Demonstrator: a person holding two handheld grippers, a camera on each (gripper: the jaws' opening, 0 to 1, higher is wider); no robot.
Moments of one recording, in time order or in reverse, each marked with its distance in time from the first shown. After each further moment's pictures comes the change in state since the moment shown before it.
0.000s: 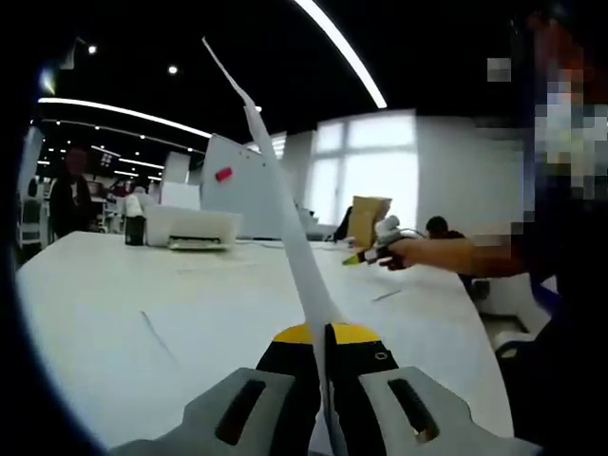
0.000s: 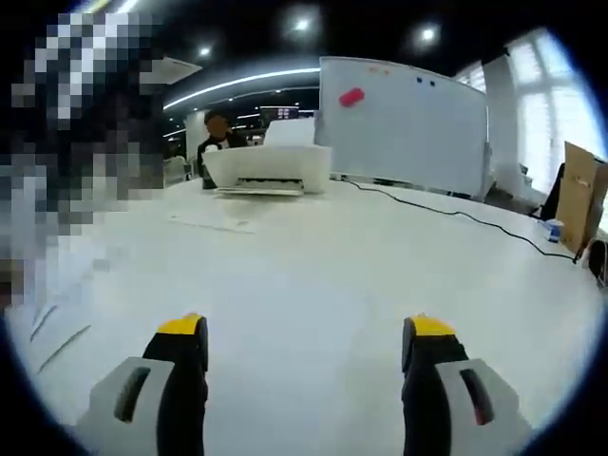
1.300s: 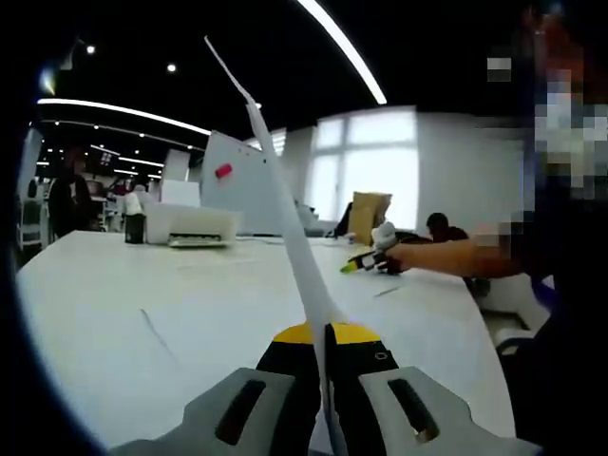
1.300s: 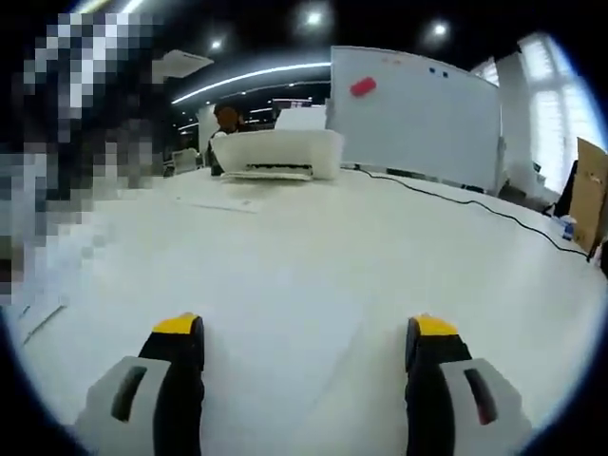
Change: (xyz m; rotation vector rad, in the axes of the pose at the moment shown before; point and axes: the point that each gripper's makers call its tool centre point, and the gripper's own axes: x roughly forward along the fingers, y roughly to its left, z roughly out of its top) left arm 0.000 0.007 -0.003 0.004 0.019 0.002; right arm 0.023 -0.004 -0.029 -0.013 0.025 0.060
